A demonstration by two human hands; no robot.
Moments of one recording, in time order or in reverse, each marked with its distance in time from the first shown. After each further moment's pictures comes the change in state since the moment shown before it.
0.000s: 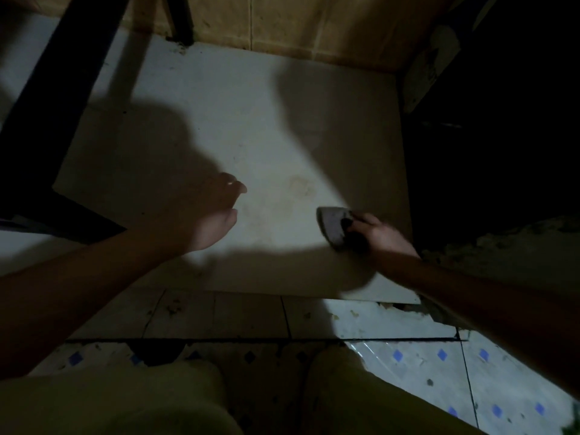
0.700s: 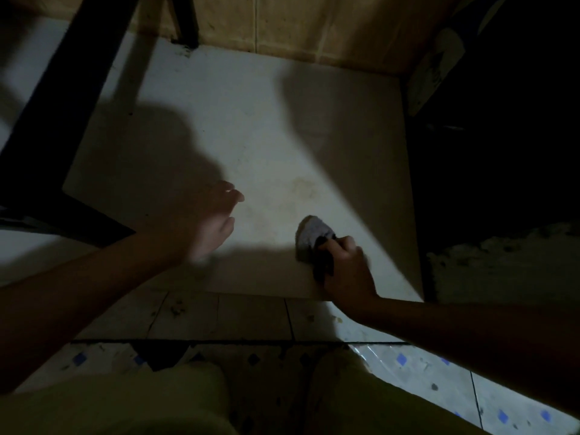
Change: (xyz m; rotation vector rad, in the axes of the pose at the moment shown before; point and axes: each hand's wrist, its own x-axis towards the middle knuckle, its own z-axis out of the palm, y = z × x) left_hand -0.014 -0.005 0.003 -0.019 0.020 0.018; right_hand -0.016 -0.059 0.058 0.255 0.259 0.090
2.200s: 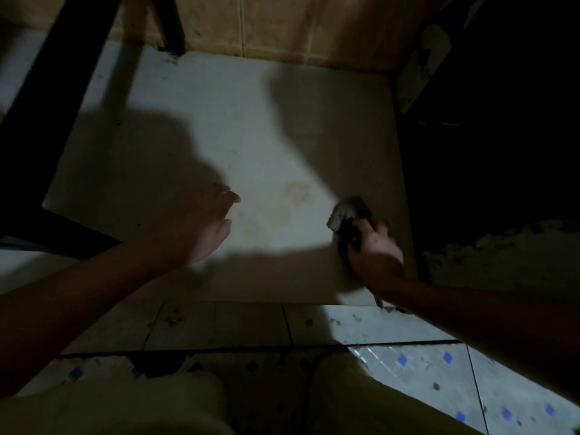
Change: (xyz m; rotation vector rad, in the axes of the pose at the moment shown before) left_hand 0.010 -0.006 0.007 0.060 0.085 0.065; right_hand 0.035 0.036 -0.029 -0.258 0.037 0.307
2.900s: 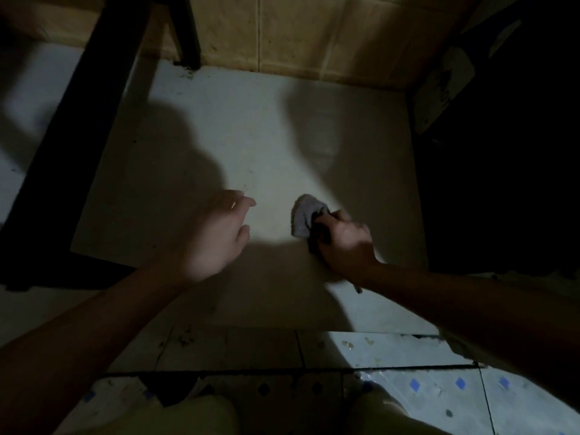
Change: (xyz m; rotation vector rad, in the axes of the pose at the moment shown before) left_hand 0.024 -0.004 -0.001 -0.173 -0.040 -0.260; right_hand 0.042 -0.075 -0.011 0.003 -0.046 -0.342
